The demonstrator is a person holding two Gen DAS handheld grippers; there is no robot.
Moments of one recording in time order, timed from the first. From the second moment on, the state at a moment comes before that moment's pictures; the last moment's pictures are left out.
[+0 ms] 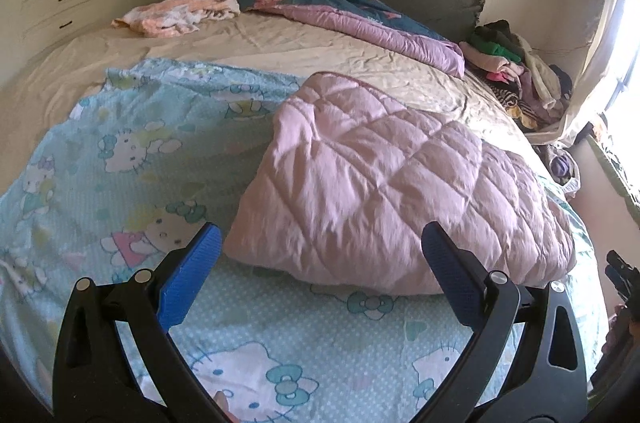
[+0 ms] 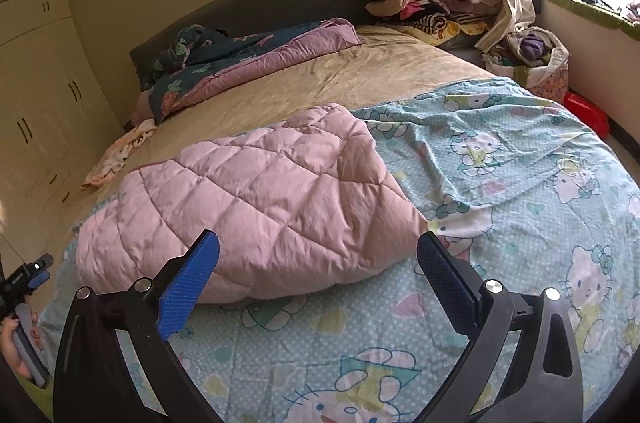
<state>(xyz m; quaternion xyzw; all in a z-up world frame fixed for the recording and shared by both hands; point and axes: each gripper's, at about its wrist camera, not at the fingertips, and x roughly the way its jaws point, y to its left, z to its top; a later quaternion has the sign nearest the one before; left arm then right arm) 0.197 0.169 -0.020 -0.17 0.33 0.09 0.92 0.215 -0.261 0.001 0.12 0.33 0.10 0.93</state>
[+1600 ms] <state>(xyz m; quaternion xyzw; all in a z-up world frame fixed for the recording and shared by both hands) 0.277 0.208 -0.137 -0.46 0.34 -0.01 0.82 0.326 -0.270 -0.117 0.31 0.43 0.12 0.84</state>
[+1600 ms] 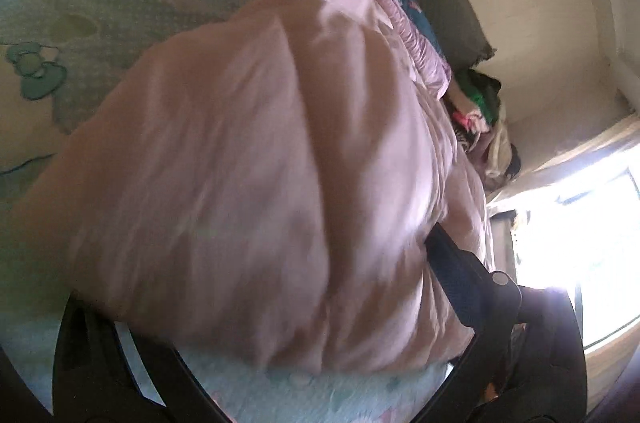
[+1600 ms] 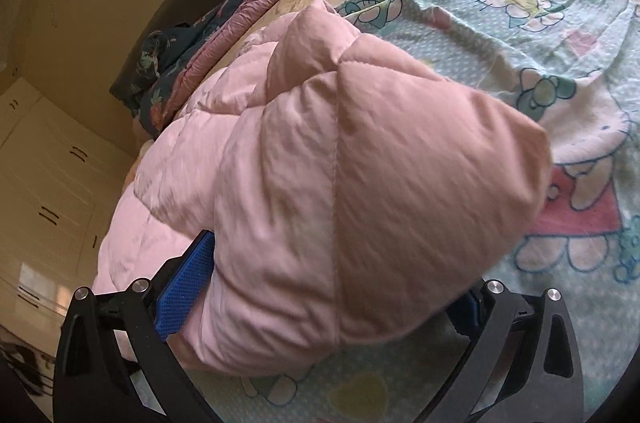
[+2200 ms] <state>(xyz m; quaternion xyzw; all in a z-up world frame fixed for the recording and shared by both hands) 0.297 0.174 -0.107 -0.33 0.35 0.01 0.88 0.325 -0.240 -0.091 0.22 0.38 0.13 0.89</state>
